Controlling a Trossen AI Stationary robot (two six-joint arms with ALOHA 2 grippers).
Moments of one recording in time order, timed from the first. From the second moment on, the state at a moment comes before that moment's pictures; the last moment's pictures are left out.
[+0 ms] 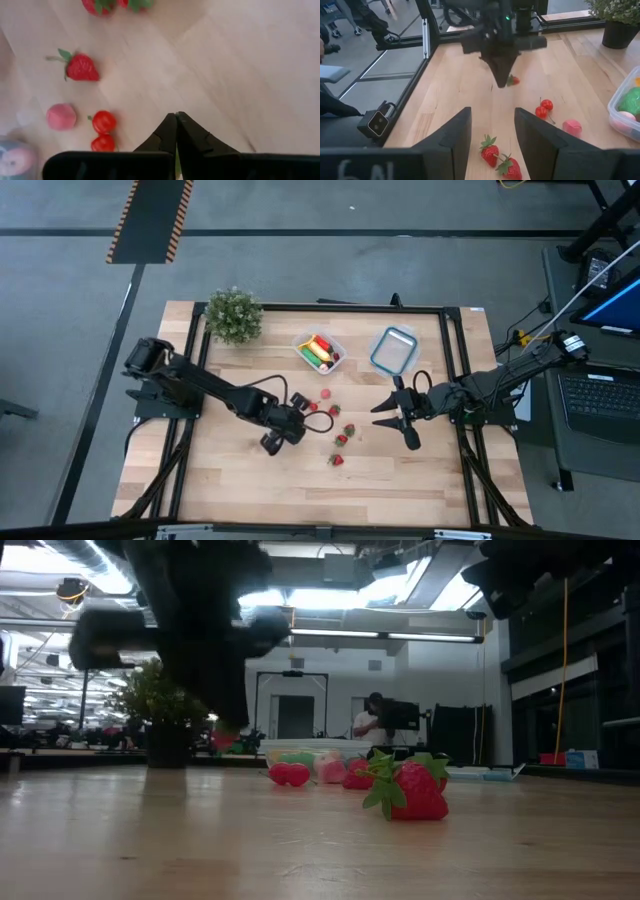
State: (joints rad) left arm -0.28 1.66 1.00 -0.40 -0.16 0.42; right arm 0.39 0.97 0.54 0.09 0.22 0.25
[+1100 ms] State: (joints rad) left arm -0.24 1.23 0.46 0.53 -0.06 0.20; right arm 0.39 1.04 0.54 0.20 0.22 0.15
